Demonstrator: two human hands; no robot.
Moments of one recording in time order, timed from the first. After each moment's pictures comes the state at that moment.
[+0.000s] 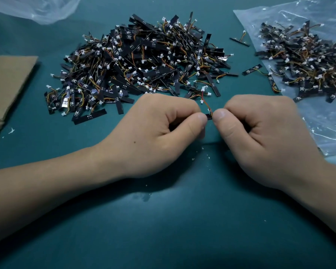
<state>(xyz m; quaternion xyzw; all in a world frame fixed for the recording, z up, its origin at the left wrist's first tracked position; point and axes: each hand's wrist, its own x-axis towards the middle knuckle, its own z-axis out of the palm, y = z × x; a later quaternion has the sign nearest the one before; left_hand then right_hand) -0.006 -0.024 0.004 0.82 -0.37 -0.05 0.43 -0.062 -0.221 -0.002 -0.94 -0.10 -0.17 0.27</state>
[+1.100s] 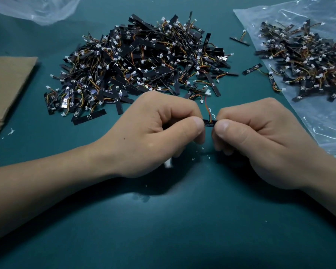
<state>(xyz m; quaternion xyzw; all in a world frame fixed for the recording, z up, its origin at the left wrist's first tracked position) -0.005 -0.020 0.009 0.78 -0.37 -0.13 0.49 -0.059 -0.230 0.000 -0.87 -0.19 -0.04 0.45</state>
